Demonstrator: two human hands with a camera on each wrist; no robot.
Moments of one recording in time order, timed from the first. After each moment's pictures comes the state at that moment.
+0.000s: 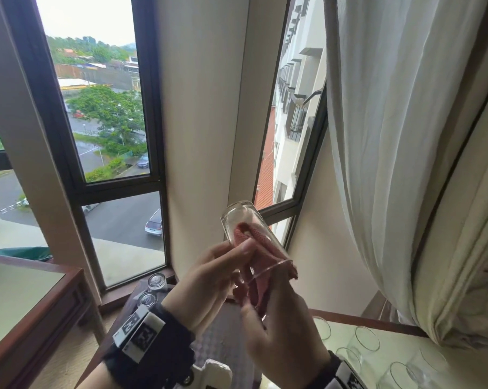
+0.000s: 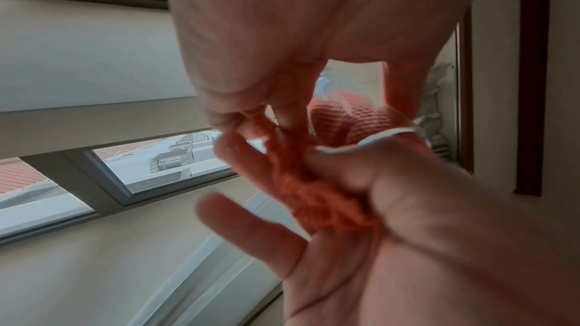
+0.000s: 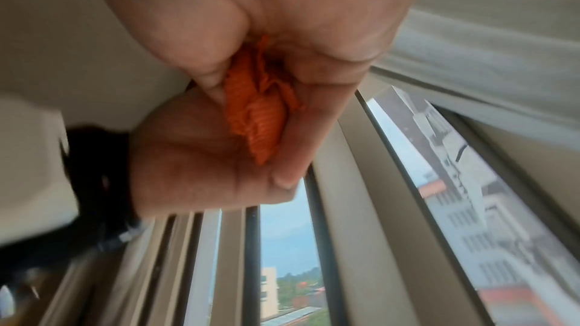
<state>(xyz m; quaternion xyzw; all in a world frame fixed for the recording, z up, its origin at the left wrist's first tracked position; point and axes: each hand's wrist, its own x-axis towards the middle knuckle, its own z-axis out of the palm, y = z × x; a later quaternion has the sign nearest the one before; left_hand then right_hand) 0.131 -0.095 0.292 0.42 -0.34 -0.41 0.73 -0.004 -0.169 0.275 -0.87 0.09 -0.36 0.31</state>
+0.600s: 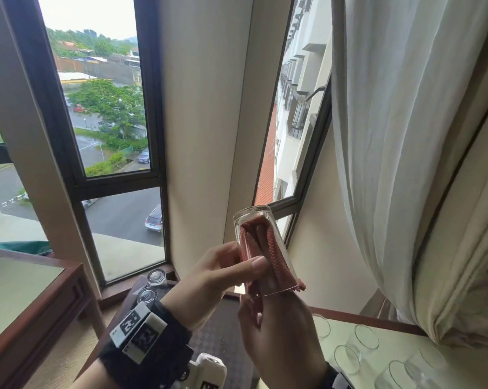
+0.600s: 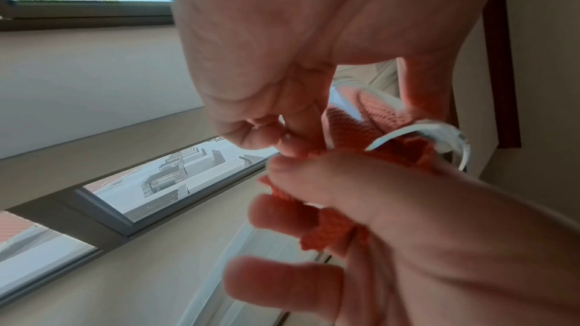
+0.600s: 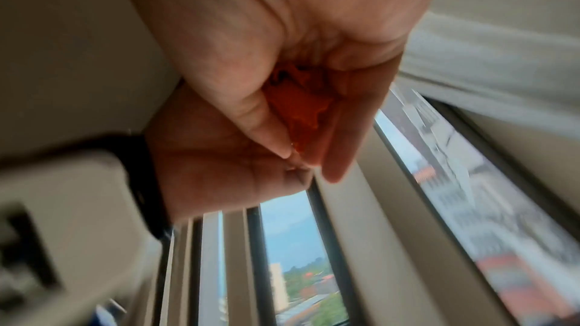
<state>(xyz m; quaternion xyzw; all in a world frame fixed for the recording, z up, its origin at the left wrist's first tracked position) 0.134 -0.093 0.292 0.45 -0.43 -0.38 0.68 -0.001 -0.161 0.267 -0.89 0.16 -0.41 0.14</state>
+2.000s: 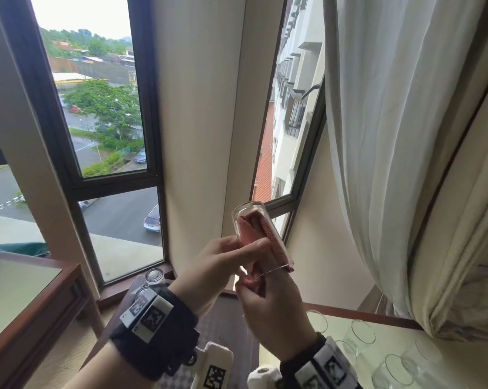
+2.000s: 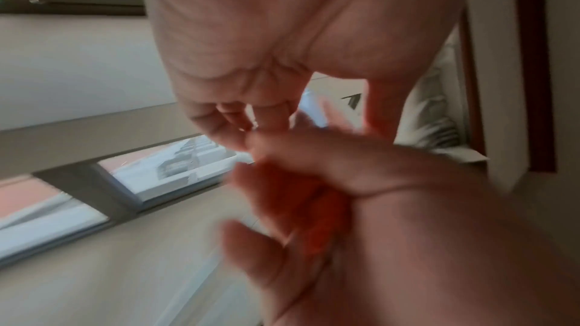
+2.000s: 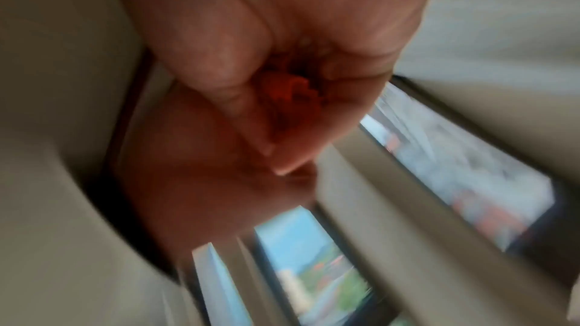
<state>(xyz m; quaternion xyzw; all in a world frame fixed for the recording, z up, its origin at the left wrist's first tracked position) 0.136 -0.114 0.289 0.52 -0.39 -0.40 0.65 0.015 -0.181 0.265 -0.85 0.20 -0.35 0.35</state>
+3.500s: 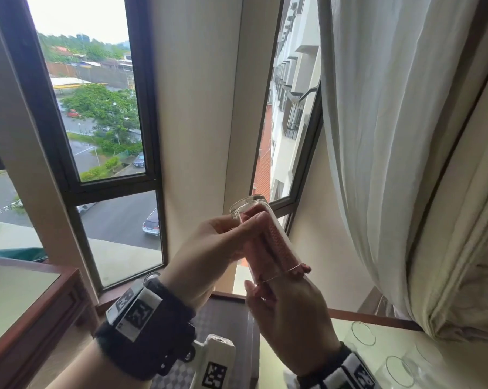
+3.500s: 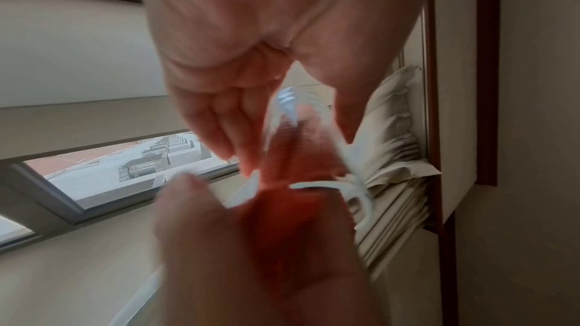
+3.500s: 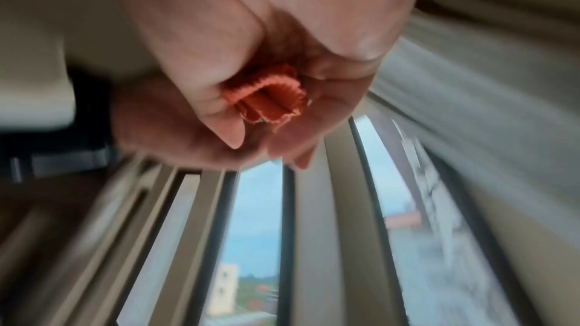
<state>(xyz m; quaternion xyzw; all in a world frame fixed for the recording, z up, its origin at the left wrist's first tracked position) 0.137 -0.110 0.324 0.53 -0.36 -0.35 0.68 -0.015 -0.189 0.280 -0.92 0.13 -0.36 0.14</state>
